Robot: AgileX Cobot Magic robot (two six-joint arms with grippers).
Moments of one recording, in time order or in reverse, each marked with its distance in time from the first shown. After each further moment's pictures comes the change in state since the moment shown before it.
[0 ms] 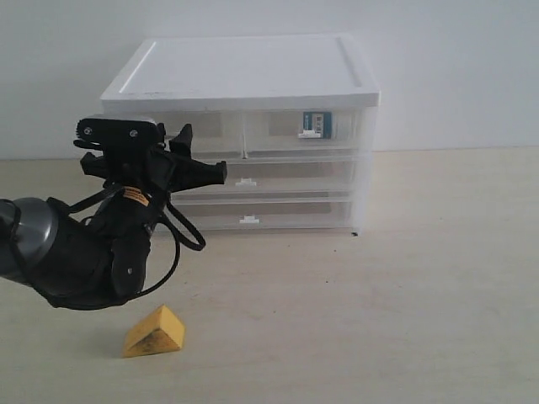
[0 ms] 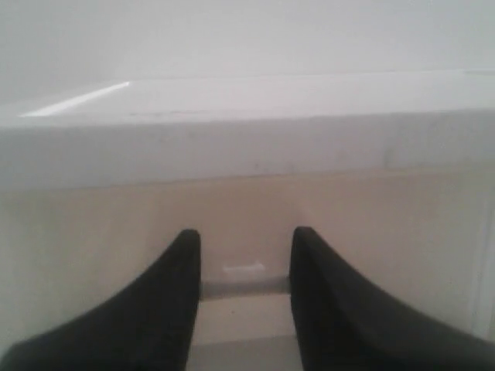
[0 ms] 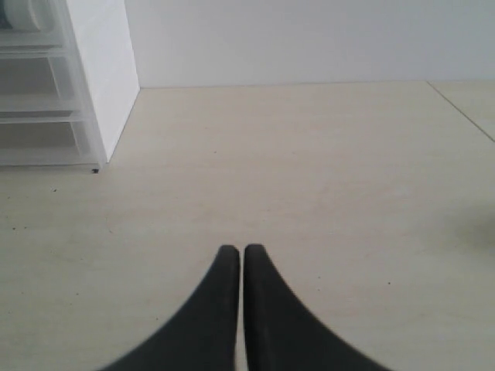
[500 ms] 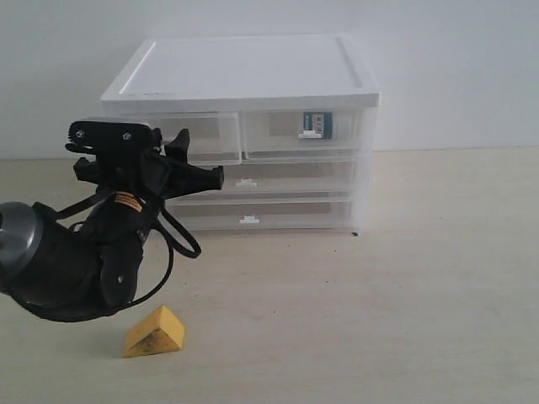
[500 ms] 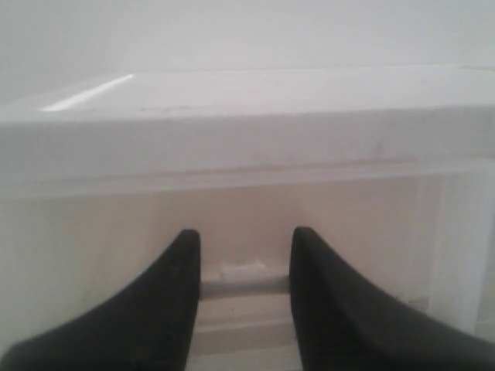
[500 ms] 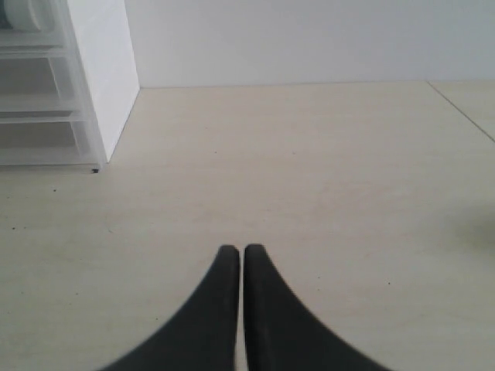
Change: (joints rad) left arm -0.024 -0.047 0.059 -0.023 0.013 0.000; right arm 0.000 0.000 0.000 0.000 0.000 0.000
